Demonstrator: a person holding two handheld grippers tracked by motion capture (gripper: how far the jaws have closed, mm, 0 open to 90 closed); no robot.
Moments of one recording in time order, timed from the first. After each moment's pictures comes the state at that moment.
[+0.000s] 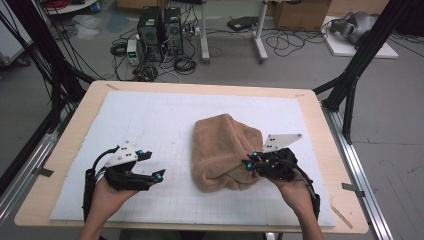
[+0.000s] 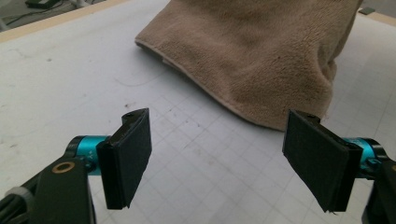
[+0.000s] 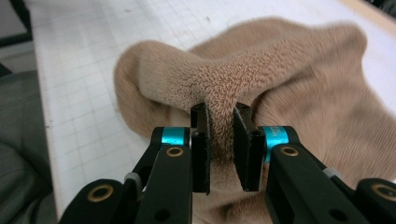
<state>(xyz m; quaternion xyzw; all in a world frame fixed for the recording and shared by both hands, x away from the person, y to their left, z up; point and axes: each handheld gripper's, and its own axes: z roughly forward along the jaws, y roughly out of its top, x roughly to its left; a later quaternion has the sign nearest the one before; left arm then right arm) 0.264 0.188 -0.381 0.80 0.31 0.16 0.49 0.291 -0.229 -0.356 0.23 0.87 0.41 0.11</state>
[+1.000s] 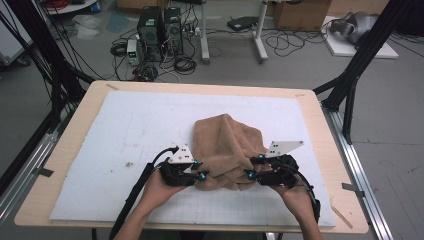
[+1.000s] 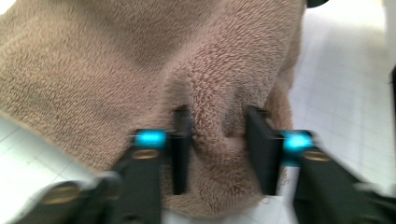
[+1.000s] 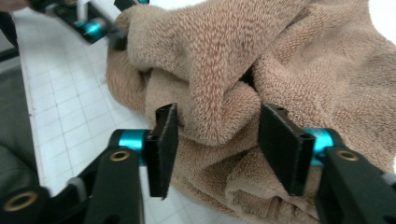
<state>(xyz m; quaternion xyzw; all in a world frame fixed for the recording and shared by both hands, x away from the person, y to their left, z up) 0.297 0.079 -0.416 0.86 0.22 0.09 0.46 0.291 -0.242 -0.384 0.26 0.87 0.41 0.10</state>
